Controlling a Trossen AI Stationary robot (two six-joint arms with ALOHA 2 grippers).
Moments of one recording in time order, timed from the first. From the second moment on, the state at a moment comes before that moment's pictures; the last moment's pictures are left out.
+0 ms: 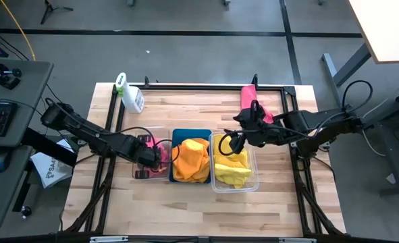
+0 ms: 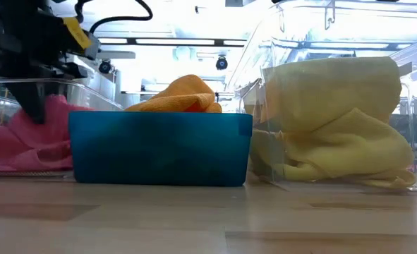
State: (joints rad) left arm -0.35 1.34 0.84 -0.98 -0.20 -0.35; right arm 0.27 1.40 1.54 -0.95 0.64 0.63
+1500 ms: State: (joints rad) left arm -0.37 0.83 0.97 -0.53 -0.43 -0.40; right arm 0.00 1.40 1.54 -1.49 0.65 1.17
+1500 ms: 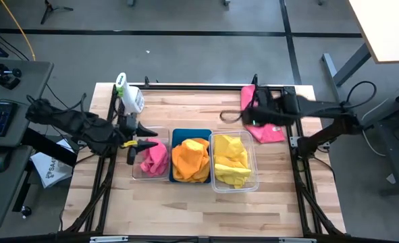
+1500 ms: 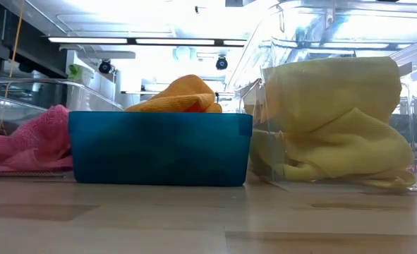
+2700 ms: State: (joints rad) left arm 0.14 0.84 0.90 -0.38 -0.23 -0.36; right arm -0.89 1.46 0.77 -0.51 0.12 0.66
